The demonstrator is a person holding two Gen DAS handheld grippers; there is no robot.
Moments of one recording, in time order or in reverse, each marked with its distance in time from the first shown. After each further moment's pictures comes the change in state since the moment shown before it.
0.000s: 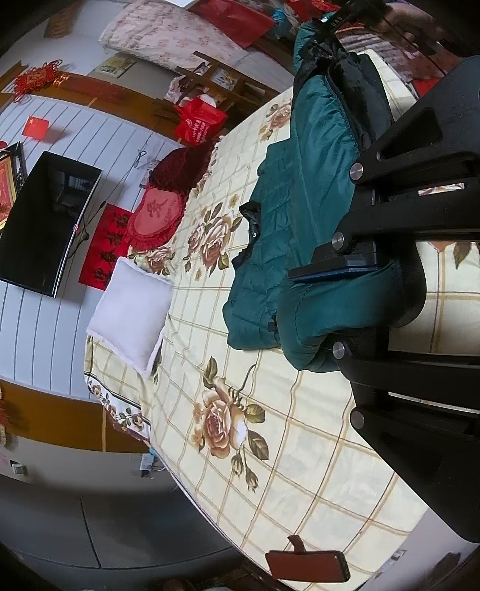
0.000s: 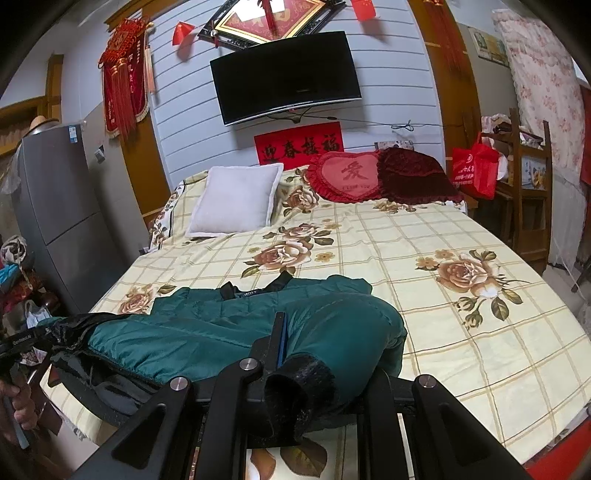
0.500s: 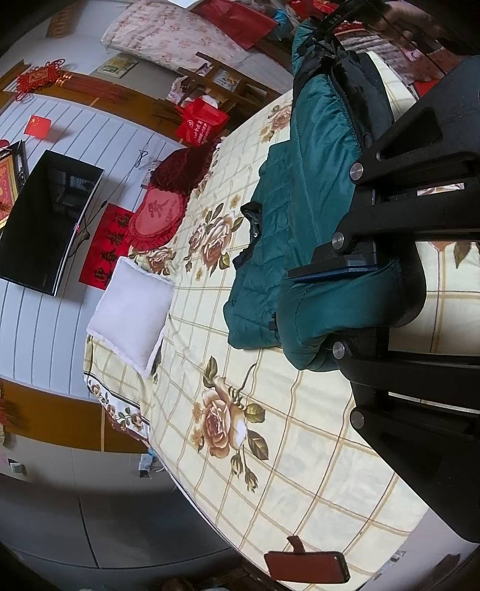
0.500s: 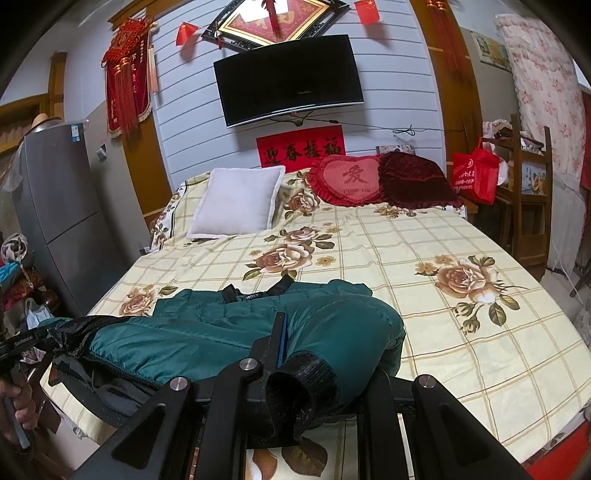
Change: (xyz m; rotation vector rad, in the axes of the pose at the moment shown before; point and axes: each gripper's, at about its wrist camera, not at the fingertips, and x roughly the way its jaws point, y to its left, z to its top) left arm 0.000 0.000 -0.001 -0.002 0.002 0.000; right arm -0.008 0.003 0.004 -0.012 -0.008 -0.001
